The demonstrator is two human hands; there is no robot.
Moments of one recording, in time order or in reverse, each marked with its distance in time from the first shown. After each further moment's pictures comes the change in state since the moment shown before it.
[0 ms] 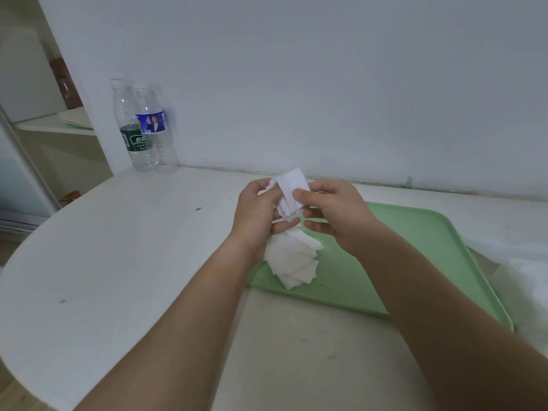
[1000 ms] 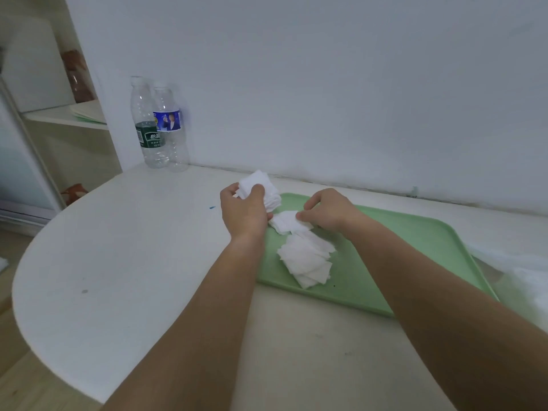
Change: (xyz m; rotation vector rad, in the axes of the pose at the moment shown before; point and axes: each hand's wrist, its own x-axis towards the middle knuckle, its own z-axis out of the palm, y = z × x) left_hand 0.017 -0.002 -0.029 -0.078 0.483 0.103; right_hand 0.032 0.001 0.020 -0.849 0.021 0.039
